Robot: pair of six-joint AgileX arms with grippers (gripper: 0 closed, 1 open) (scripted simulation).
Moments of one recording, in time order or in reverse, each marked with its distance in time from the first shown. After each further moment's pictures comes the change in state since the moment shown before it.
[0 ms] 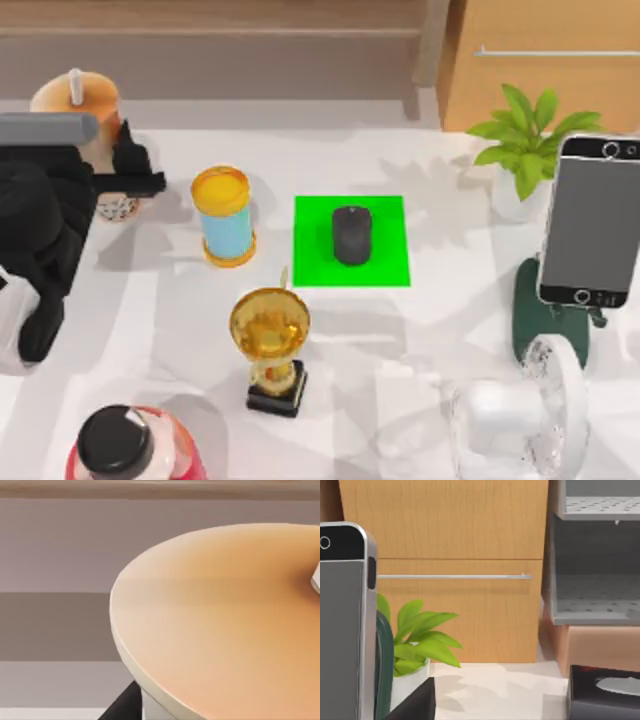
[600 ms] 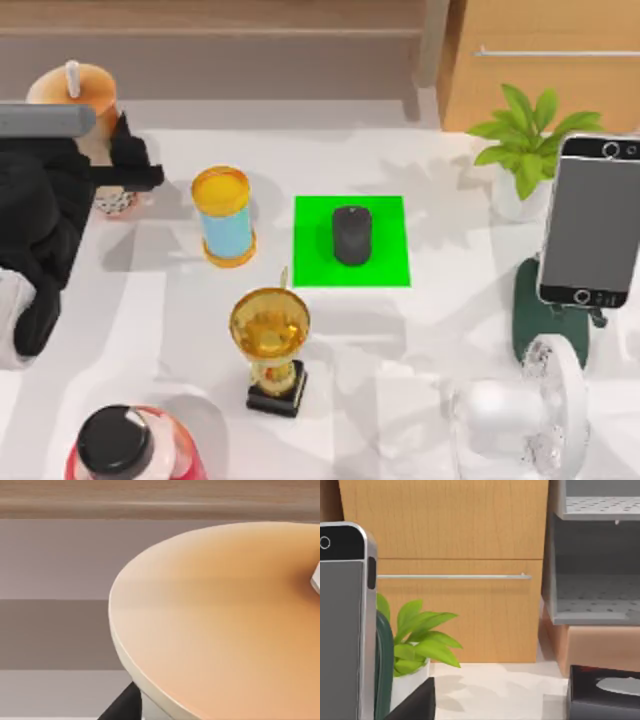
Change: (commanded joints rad) left arm -0.001 -0.044 -0.001 -0.046 -0.001 0.003; right arm 0.000 0.000 0.000 0.000 0.000 0.000
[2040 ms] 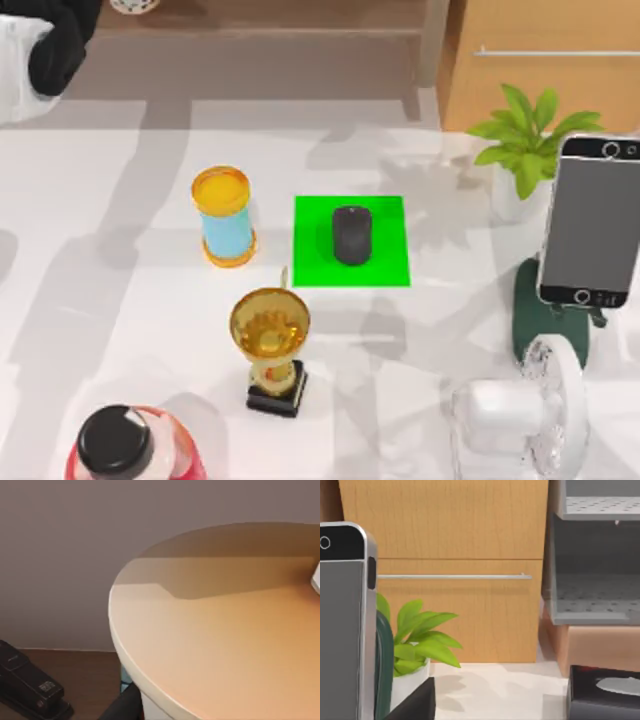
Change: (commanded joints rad) left arm -0.073 -0.095 0.717 -0.746 -0.084 -0.022; right arm 0.000 0.000 0.000 0.000 0.000 0.000
